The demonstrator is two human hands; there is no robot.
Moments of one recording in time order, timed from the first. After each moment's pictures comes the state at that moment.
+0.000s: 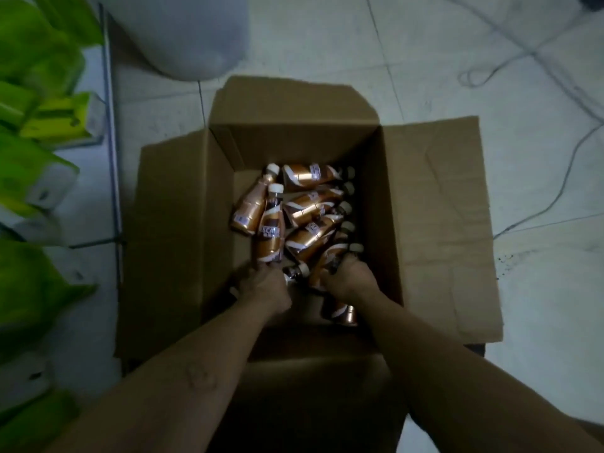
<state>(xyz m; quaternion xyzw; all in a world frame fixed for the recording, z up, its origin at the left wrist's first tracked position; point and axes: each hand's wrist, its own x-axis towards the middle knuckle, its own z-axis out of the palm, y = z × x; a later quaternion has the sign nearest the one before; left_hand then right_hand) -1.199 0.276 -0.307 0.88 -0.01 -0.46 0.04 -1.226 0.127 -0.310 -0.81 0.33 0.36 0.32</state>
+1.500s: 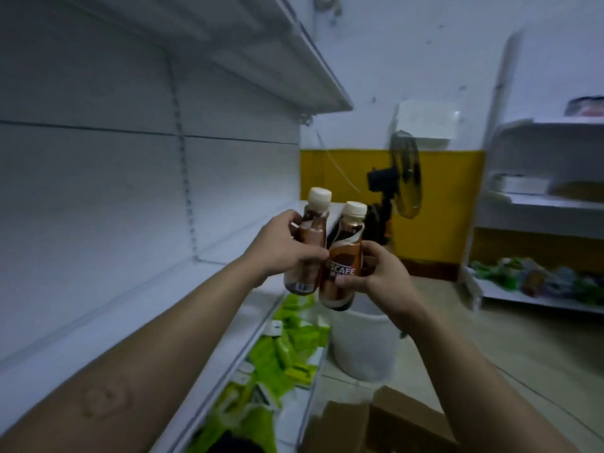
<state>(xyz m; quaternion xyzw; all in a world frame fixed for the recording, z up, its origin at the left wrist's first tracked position) -1.279 0.491 0.325 0.87 -0.04 0.21 0.45 -1.244 0.296 0.275 -0.74 -0.23 -0.03 0.63</state>
